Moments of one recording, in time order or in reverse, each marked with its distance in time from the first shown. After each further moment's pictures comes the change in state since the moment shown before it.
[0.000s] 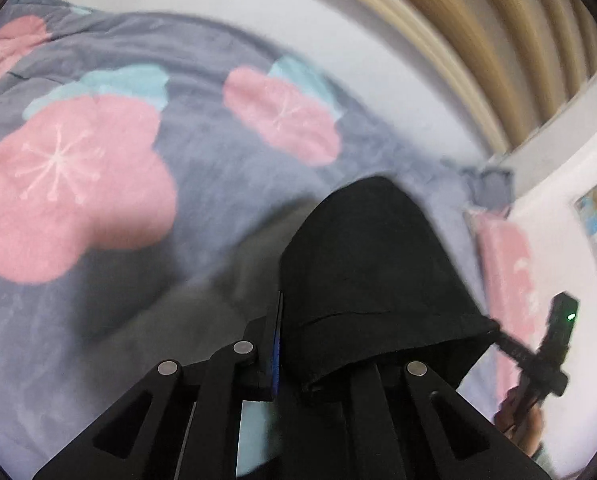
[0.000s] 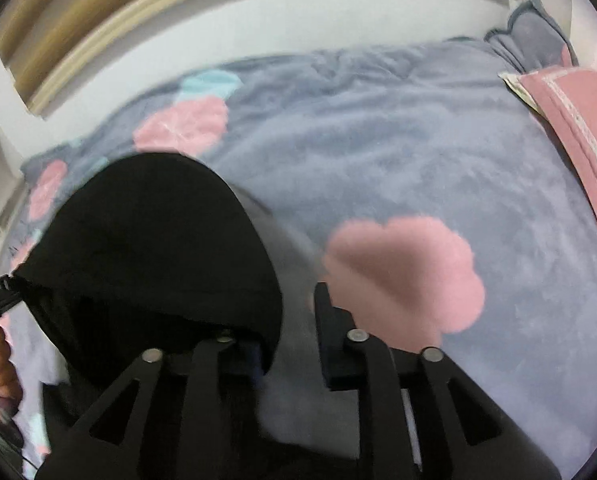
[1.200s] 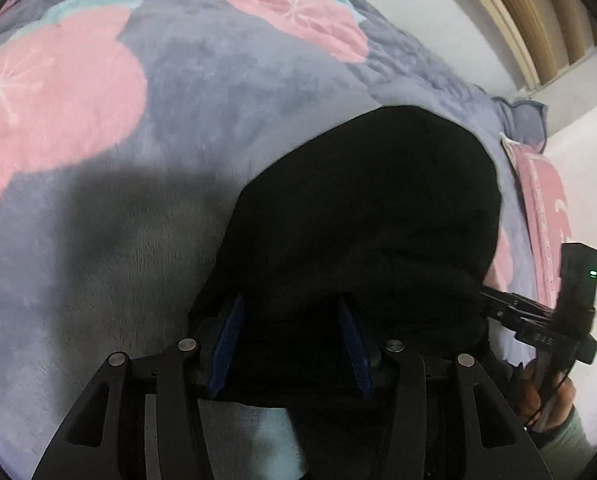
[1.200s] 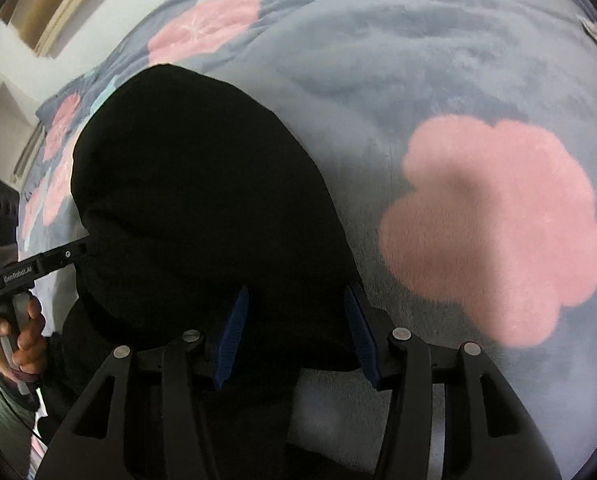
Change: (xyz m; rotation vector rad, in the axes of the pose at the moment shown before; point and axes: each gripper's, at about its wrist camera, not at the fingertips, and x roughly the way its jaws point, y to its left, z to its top) left arm 0.066 0.008 -0.017 0.074 0.184 0.031; right arm 0.072 0.028 -0.004 -0.101 0.205 0.147
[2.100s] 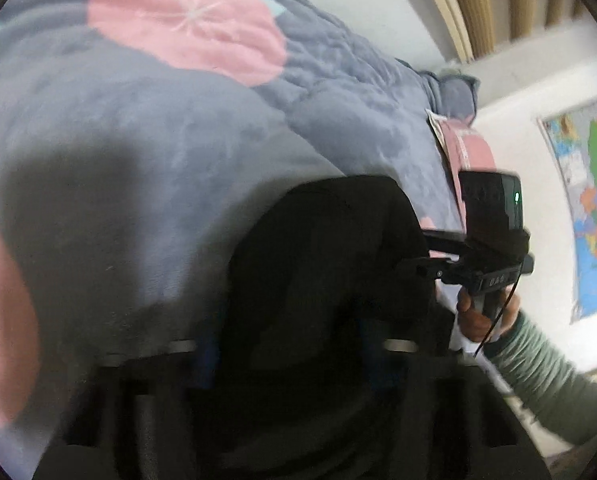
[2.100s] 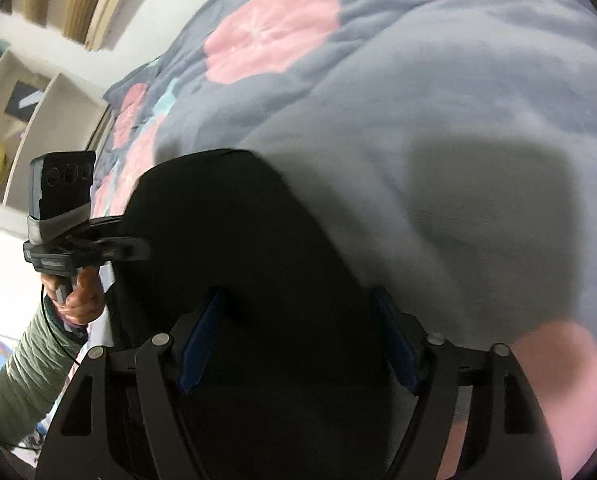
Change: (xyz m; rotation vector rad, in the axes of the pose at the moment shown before) left arm 0.017 -0.018 0.085 0.188 0.143 -0.305; right arm 0.040 0.019 0.103 -0.184 0.120 0.344
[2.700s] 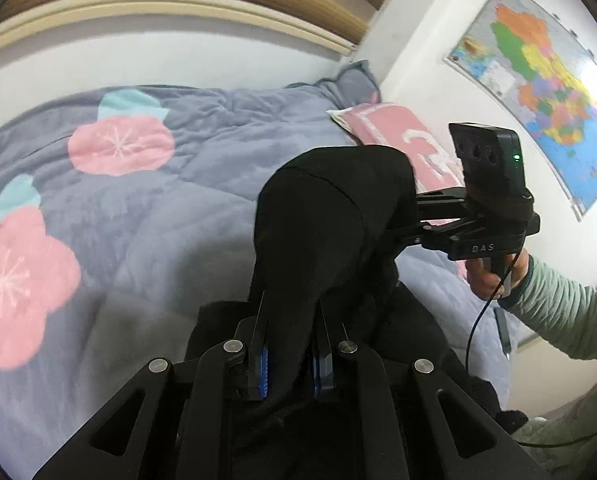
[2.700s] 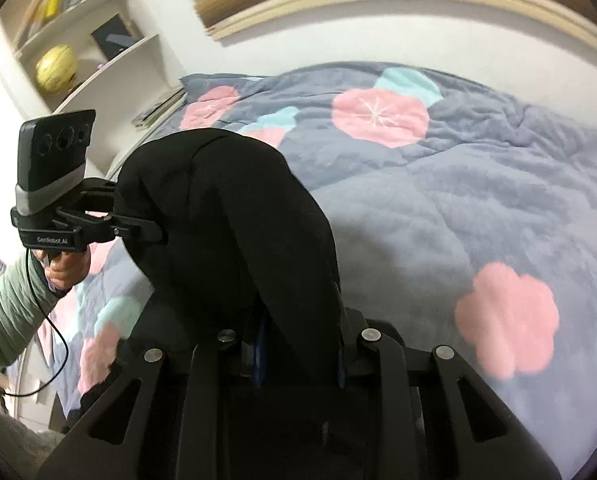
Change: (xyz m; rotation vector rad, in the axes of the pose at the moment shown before) left arm -0.141 -0.179 -0.127 0.334 -0.167 0.100; right arm -0.155 0.185 -0.153 -0.276 -0.209 -0.155
